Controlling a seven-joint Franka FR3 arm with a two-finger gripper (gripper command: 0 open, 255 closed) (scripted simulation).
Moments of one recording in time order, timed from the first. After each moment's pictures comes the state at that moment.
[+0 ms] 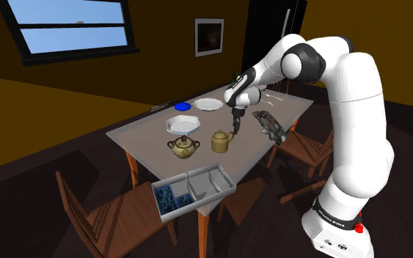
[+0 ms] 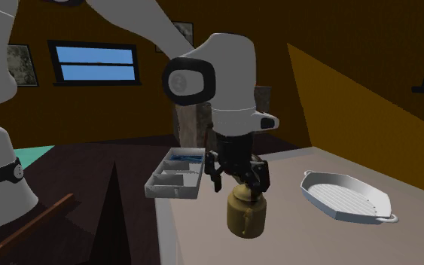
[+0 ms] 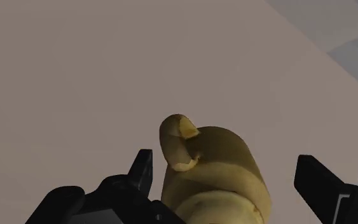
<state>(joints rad) -0.14 0.48 -0.33 -1.97 0.29 2.47 -1.25</state>
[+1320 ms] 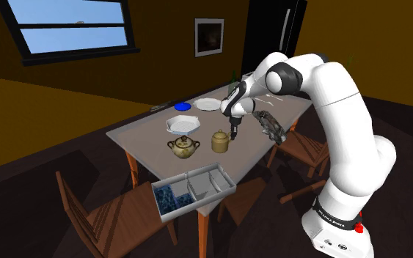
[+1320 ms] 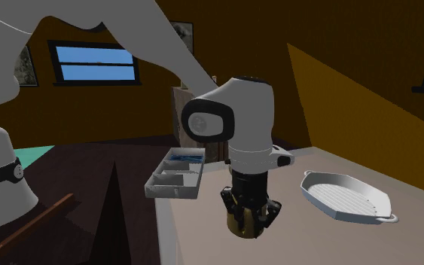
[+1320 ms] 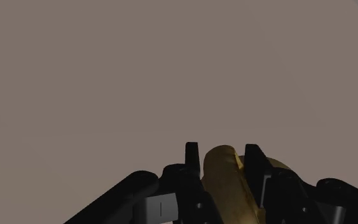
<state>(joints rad) -0.21 0.71 -0.28 -1.80 0.33 2.51 -1.32</state>
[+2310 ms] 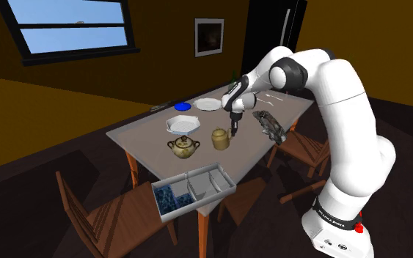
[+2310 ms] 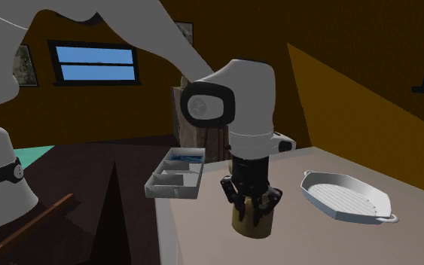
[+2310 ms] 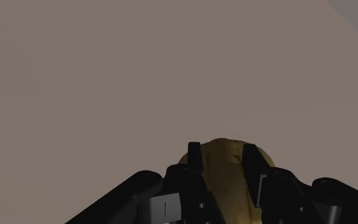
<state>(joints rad) -0.20 0.65 -0.30 -1.81 0.31 2.46 -1.31</state>
